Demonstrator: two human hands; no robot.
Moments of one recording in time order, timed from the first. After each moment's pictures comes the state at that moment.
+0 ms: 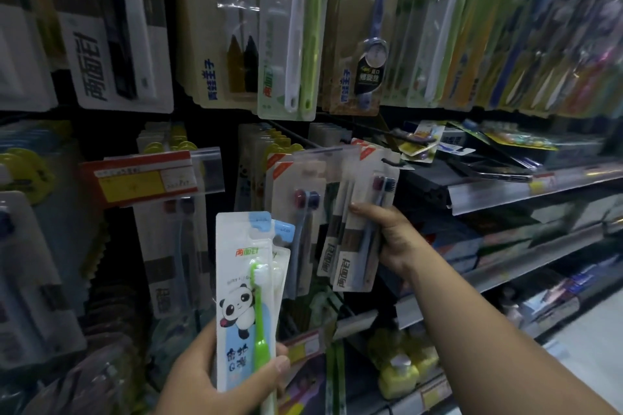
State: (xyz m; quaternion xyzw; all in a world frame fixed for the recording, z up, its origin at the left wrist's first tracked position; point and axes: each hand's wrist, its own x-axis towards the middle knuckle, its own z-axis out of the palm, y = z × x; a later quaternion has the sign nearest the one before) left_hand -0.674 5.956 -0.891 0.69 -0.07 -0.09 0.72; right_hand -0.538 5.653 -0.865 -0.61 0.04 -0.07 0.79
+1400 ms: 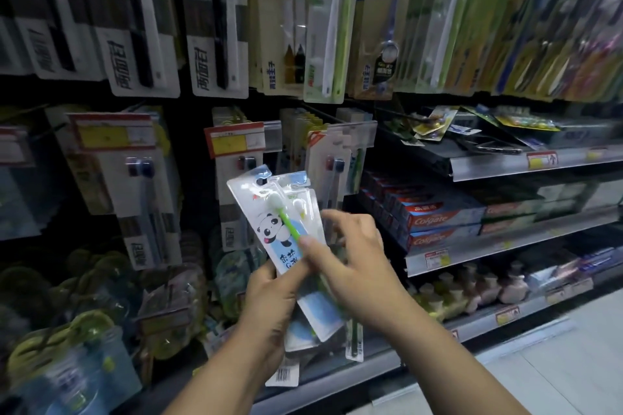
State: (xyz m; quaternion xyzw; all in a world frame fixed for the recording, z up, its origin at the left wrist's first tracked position) left_hand -0.734 5.935 -0.869 0.49 0.00 -0.10 0.86; right_hand -0.733 5.808 -0.847 -0.88 -0.04 -0.14 0.44
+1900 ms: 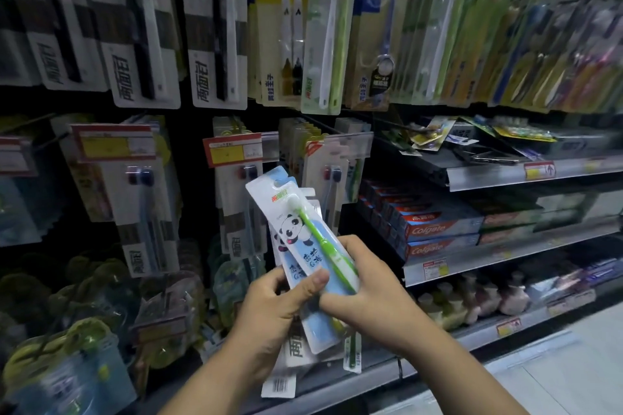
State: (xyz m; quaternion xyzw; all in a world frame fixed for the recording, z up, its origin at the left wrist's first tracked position) left_hand -0.730 5.939 -0.877 0.54 -0.03 -0.13 0.83; right_hand -0.745 5.780 -0.853 -0.85 -0.08 -0.06 0.52
